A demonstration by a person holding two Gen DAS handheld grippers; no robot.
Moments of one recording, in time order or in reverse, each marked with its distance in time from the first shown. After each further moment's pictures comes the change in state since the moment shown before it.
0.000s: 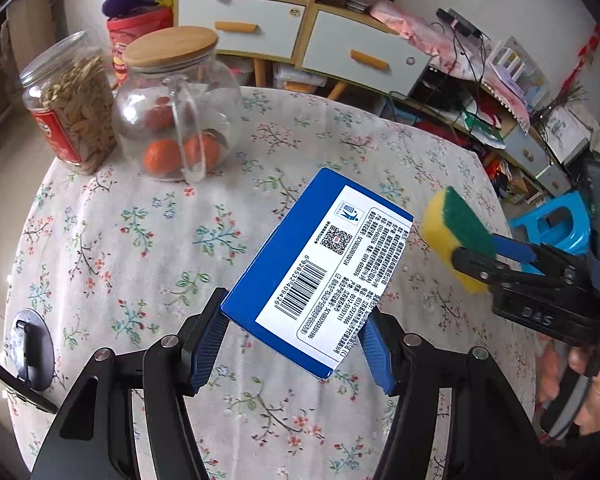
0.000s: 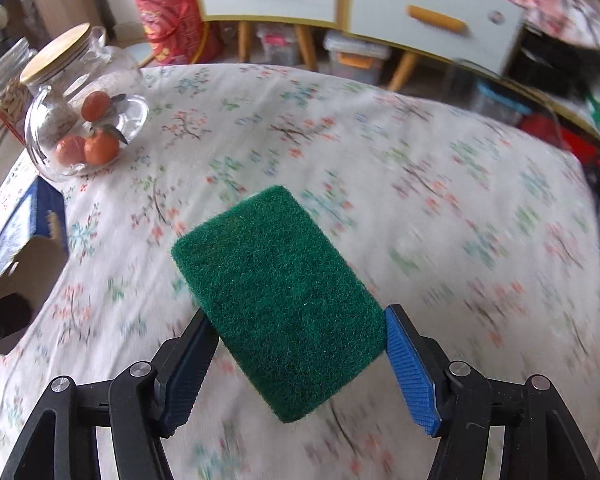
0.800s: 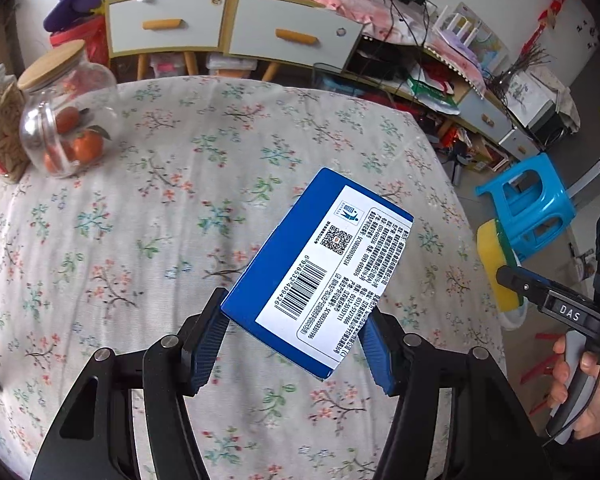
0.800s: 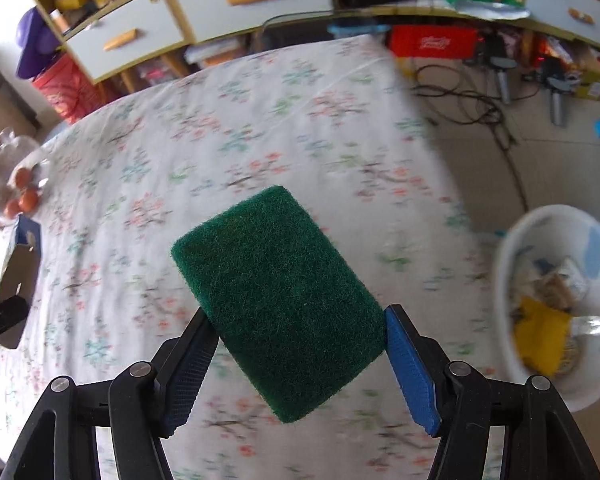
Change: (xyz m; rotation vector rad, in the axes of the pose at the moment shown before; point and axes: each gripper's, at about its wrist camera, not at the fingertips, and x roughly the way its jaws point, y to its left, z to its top) left arm 0.010 -0.110 -0.030 0.106 0.042 -0.115; right arm -0.080 -0.165 -0.117 0.380 -0.013 -0.038
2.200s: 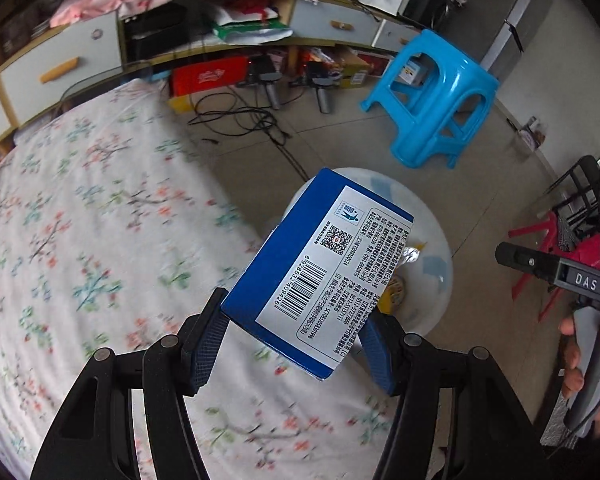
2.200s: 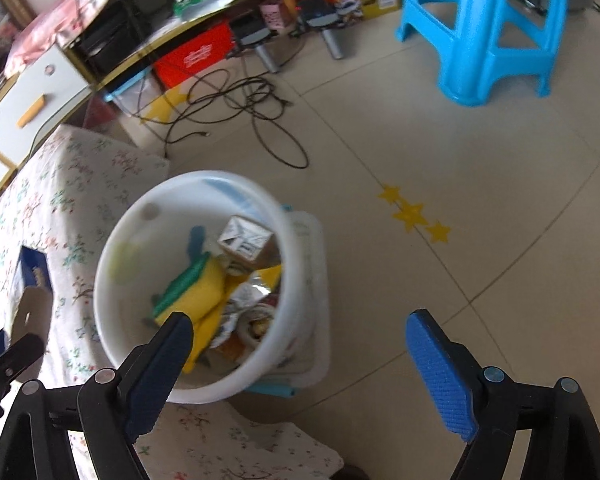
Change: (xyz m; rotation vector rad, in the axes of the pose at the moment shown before) left arm 0.127 -0.311 -0.015 0.451 0.107 -0.187; right arm -0.073 -0.290 -0.074 0.469 -0.047 -0.177
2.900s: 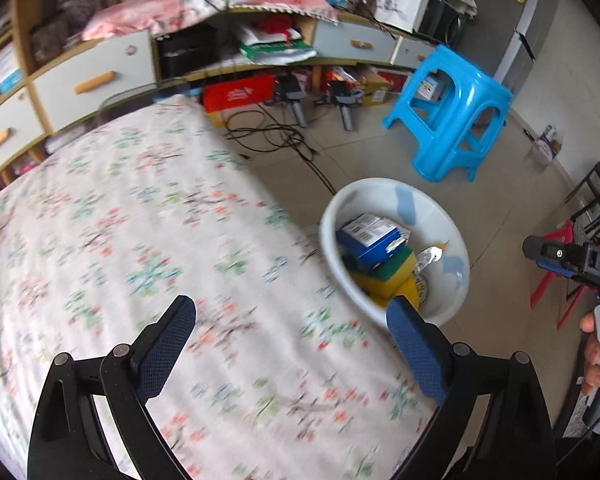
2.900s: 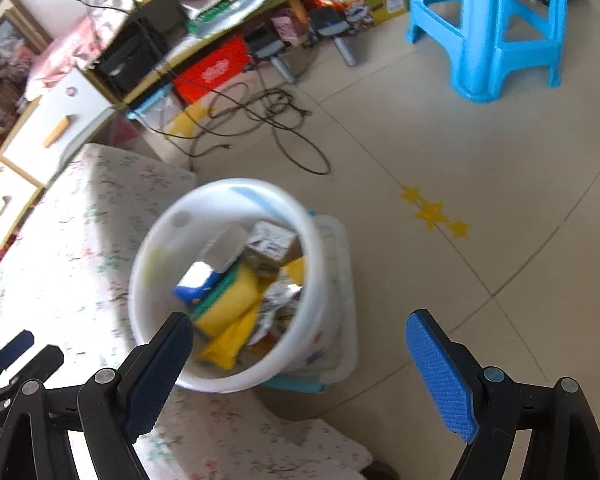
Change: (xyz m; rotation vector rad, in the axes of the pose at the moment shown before) left arm -0.047 0.025 -0.030 -0.018 -0.078 0.103; right arm -0.020 0.009 -0.010 0.028 -0.040 0.099
